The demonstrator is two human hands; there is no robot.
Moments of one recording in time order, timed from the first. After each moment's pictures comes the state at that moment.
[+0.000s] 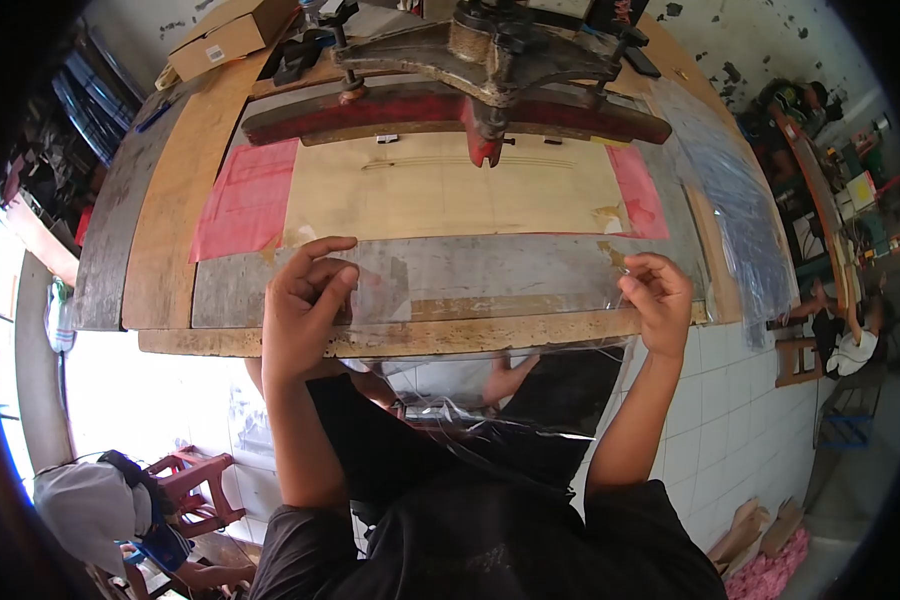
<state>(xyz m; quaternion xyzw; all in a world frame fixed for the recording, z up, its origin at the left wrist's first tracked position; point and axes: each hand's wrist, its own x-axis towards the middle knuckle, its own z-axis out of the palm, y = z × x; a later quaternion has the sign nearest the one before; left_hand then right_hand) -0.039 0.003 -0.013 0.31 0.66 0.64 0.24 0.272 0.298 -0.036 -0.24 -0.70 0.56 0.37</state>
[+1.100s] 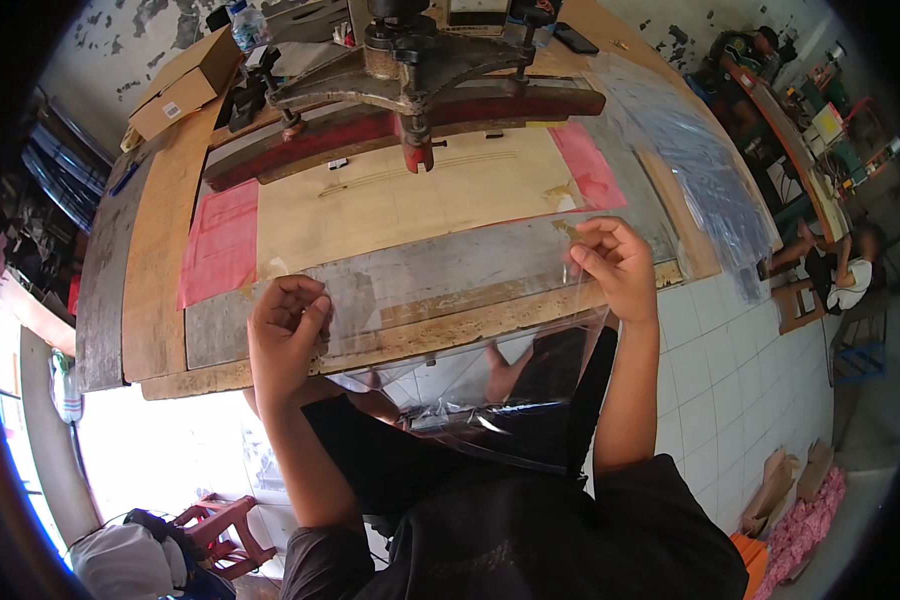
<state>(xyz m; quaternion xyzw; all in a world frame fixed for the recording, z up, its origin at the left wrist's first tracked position) -0.038 0.000 -0.019 0.31 0.67 0.63 0.23 0.264 0.290 -0.030 -0.21 -0.69 0.59 0.36</state>
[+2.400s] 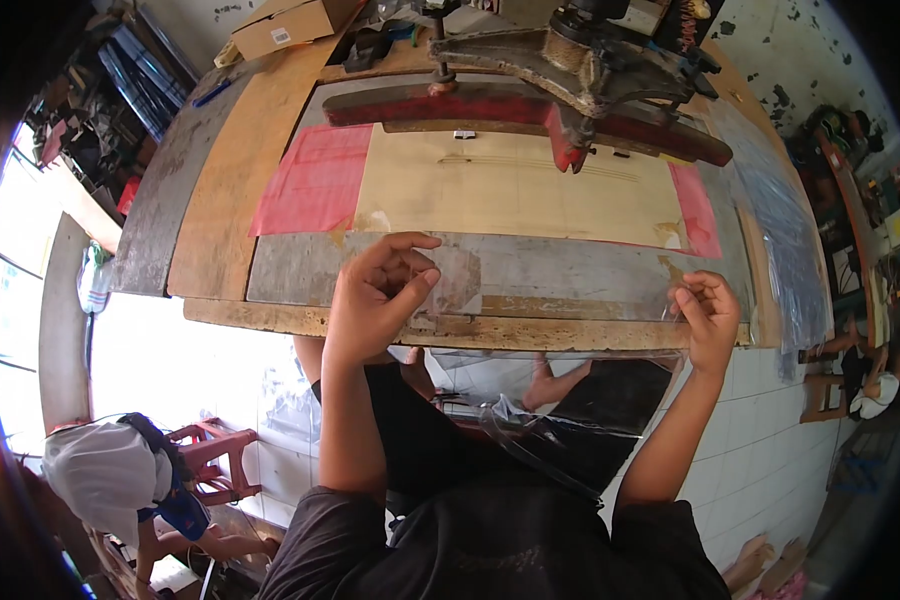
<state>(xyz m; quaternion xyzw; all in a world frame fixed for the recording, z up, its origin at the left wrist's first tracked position) -0.038 -0.005 -0.010 0.33 0.64 0.64 0.26 0.267 0.293 -0.036 -0.25 -0.71 0.54 0.38</state>
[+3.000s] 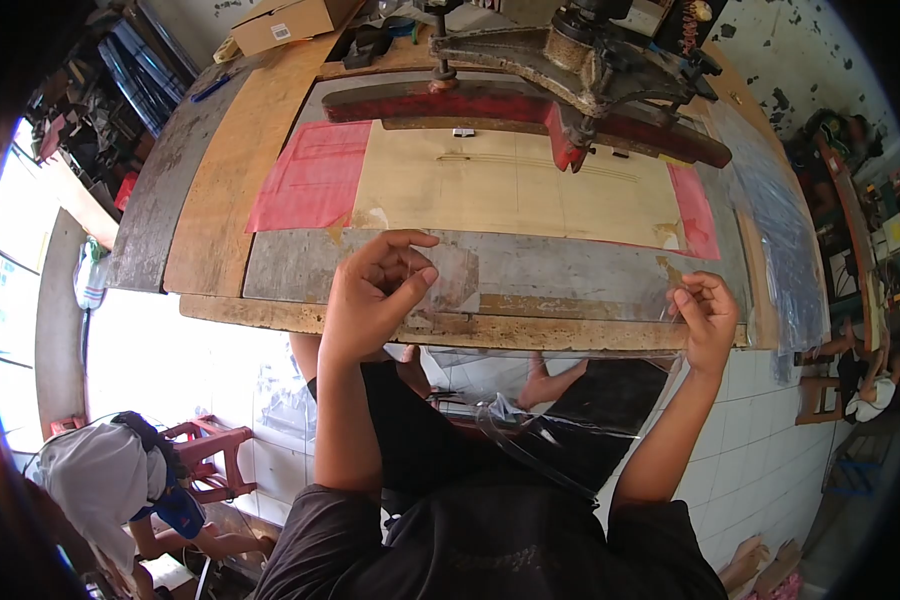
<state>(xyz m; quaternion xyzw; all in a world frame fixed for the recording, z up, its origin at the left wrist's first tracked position) -0.038 -0.003 -0.011 0.33 0.65 0.64 0.24 0.268 0.296 -0.040 -0.23 -0.71 0.55 0.39</state>
